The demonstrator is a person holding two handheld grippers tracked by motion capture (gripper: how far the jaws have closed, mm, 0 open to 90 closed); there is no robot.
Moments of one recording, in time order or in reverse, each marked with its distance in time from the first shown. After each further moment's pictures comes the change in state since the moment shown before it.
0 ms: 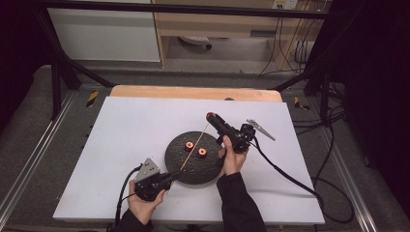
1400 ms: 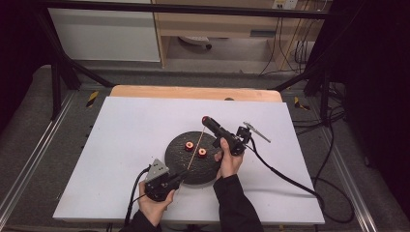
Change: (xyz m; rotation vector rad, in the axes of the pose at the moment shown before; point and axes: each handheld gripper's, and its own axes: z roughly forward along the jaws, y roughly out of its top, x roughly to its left) left arm -0.016 -0.001 0.021 -0.010 0.035 -0.059; right arm -0.001 -0.013 0.003 0.039 0.025 0.116
